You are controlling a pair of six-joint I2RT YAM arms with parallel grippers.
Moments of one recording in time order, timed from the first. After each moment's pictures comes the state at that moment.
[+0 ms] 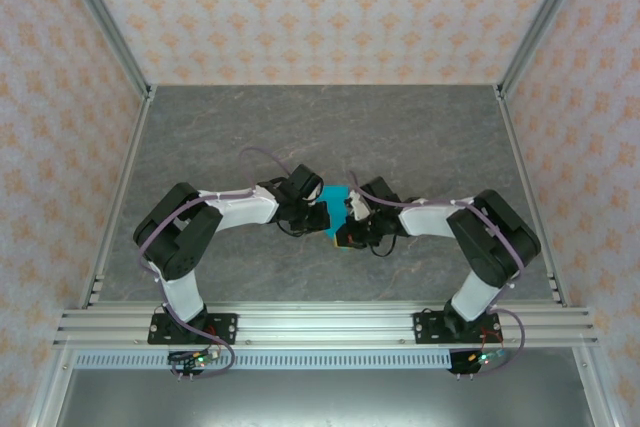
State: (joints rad) left arm -0.65 1.79 0.97 -0.28 0.32 -0.82; right arm 0.61 1.65 0.69 -0.12 -0.65 0.60
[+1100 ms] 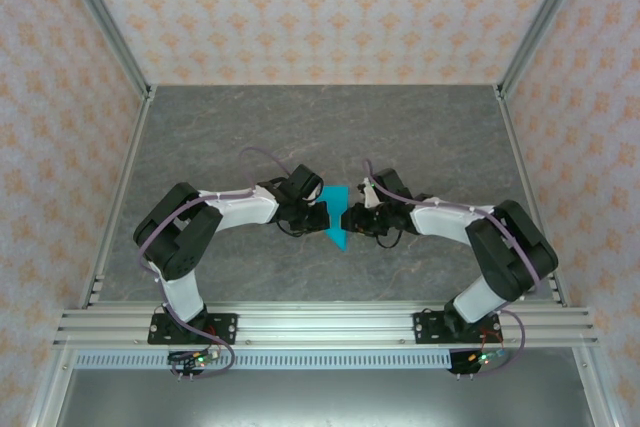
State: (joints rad) left arm -0.65 1.79 0.97 -0.28 0.31 -0.82; right arm 0.55 1.56 0.69 -0.13 -0.51 0.66
